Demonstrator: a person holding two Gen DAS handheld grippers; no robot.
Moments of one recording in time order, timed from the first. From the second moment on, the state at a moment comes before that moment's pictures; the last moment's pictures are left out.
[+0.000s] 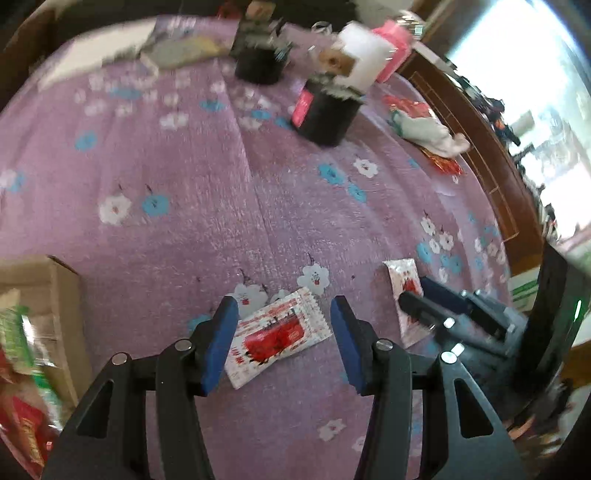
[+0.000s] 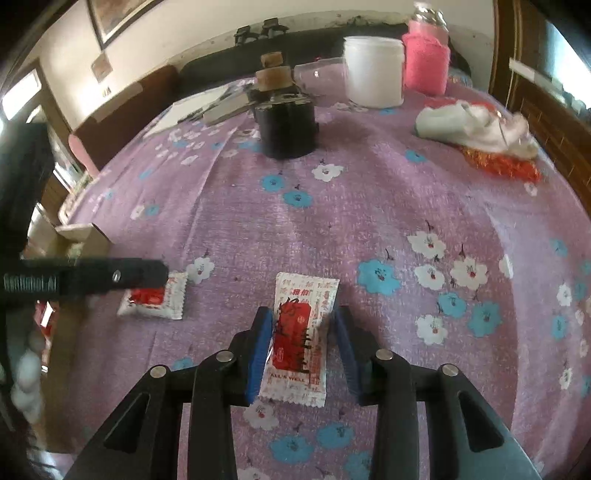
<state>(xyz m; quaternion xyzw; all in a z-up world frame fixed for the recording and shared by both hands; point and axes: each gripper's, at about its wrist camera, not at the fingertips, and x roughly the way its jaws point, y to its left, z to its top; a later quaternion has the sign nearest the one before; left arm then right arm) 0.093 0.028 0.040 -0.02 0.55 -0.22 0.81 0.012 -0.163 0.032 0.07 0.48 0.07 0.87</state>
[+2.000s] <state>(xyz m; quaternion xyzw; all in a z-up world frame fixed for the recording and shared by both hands) -0.030 0.045 0.069 -0.01 0.44 -0.19 0.88 -0.012 -0.151 0.057 0.08 0.42 0.10 0.90</state>
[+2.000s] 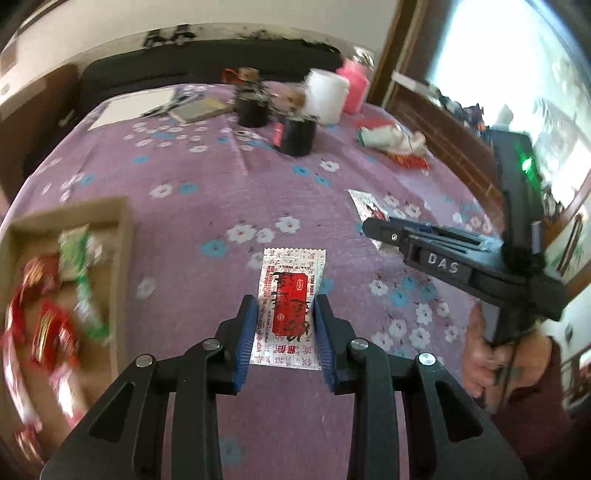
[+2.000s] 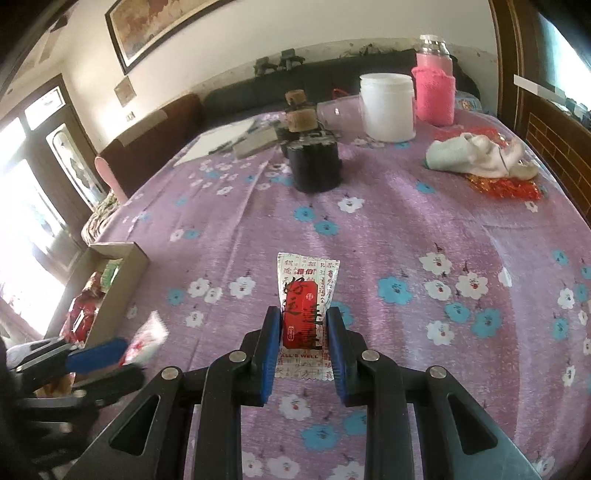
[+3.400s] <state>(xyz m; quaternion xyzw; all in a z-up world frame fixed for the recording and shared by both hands) -0.117 0.243 0.040 -0.17 0.43 -0.04 0.88 -0.071 0.148 0.082 -0.06 0.44 0.30 0.84</state>
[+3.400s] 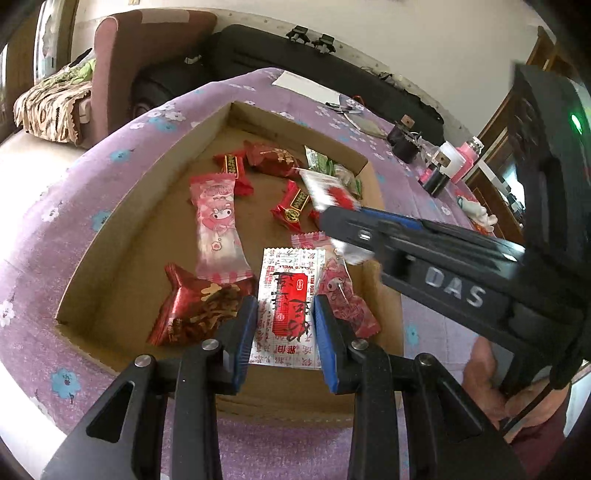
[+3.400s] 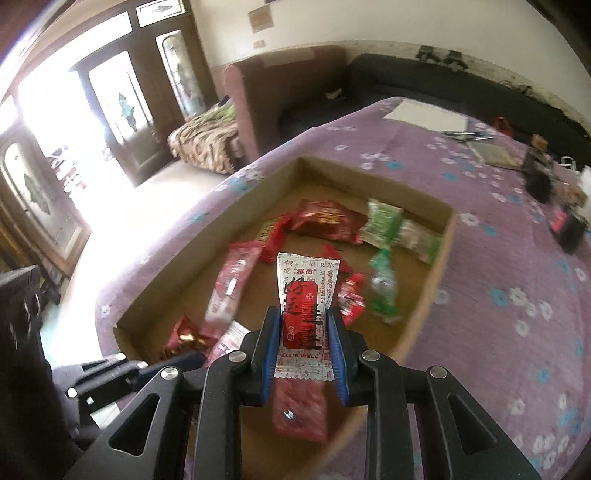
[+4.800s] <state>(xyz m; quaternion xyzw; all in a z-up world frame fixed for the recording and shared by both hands) -0.156 0.202 0.088 -0.04 0.35 0.13 0.93 -0.116 0.069 0.087 0.01 0.40 0.29 0.87</state>
